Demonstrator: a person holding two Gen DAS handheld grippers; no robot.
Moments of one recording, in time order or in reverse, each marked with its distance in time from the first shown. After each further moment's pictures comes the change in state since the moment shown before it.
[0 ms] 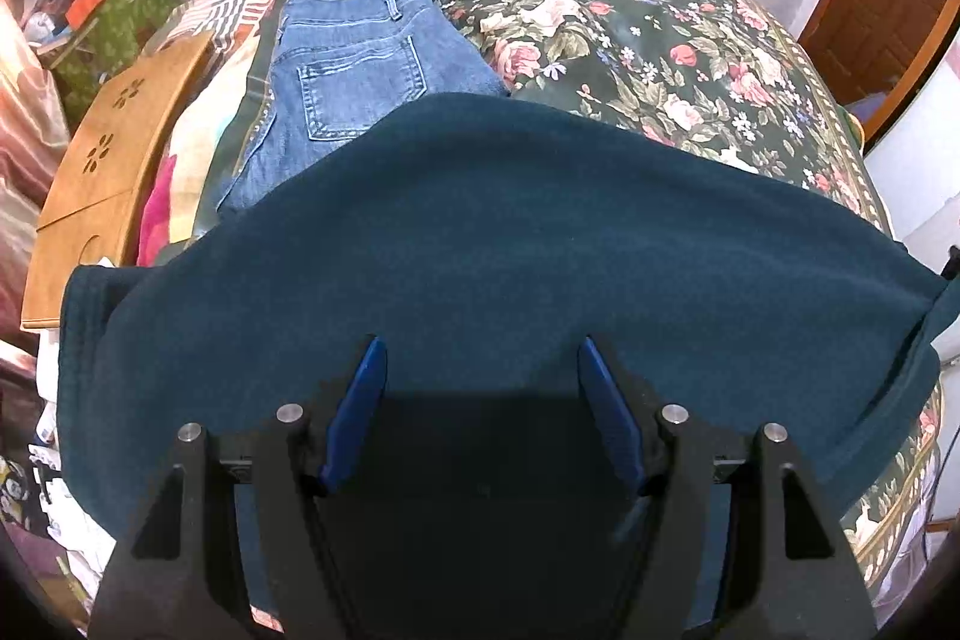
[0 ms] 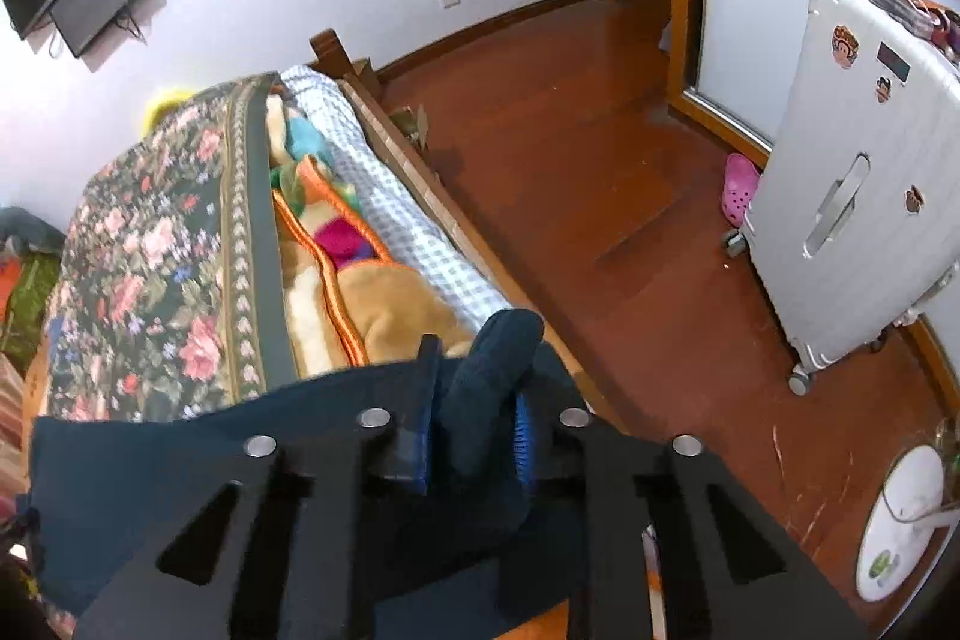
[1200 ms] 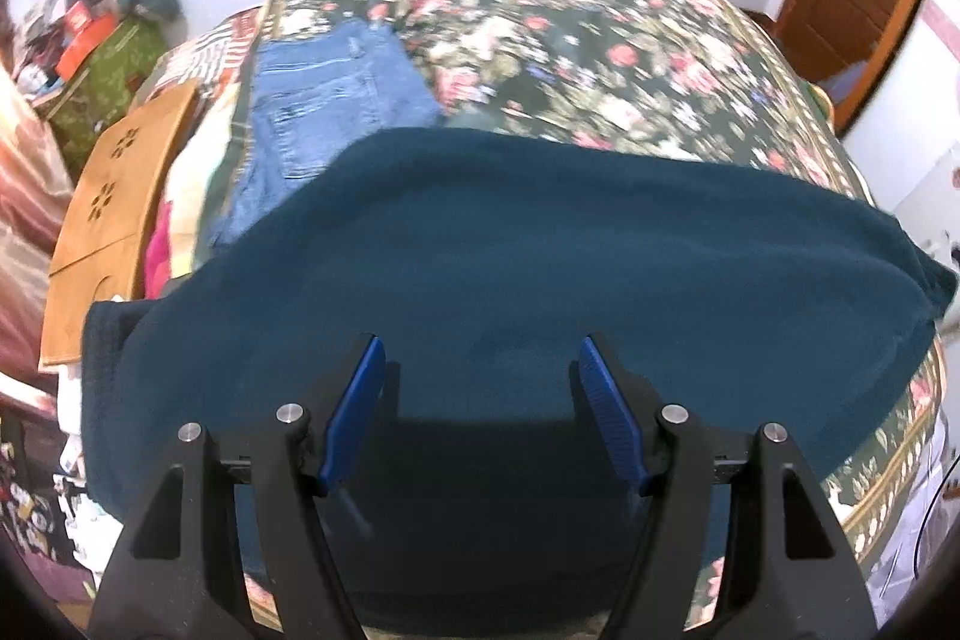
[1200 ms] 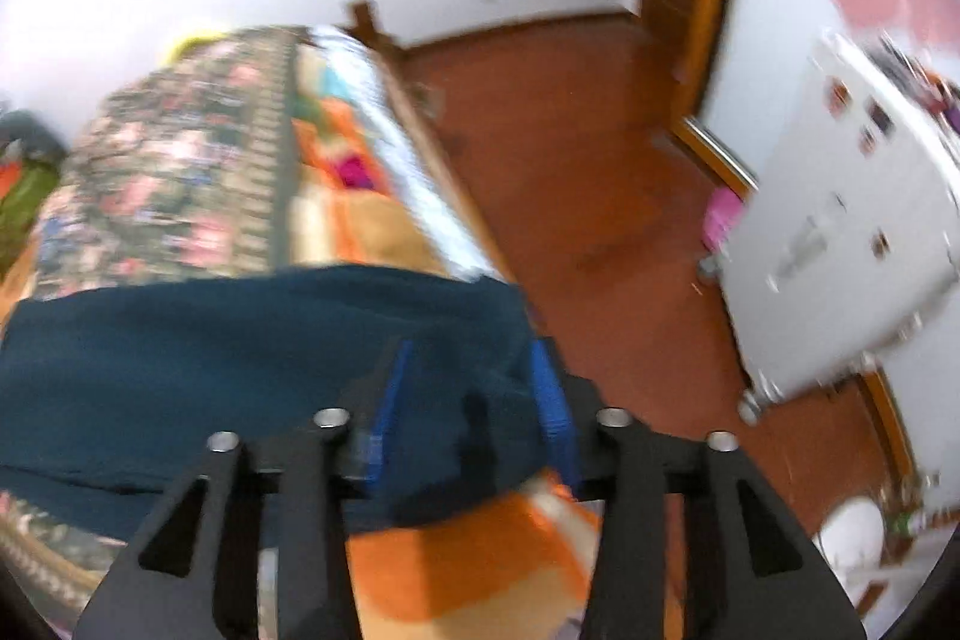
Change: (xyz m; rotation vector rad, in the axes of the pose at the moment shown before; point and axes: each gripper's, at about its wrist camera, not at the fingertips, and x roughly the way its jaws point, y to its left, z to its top) left arm -0.023 -0.049 -0.008 0.111 -0.026 0.014; right arm -0.025 0.013 -0.044 -0.226 0.004 -0.027
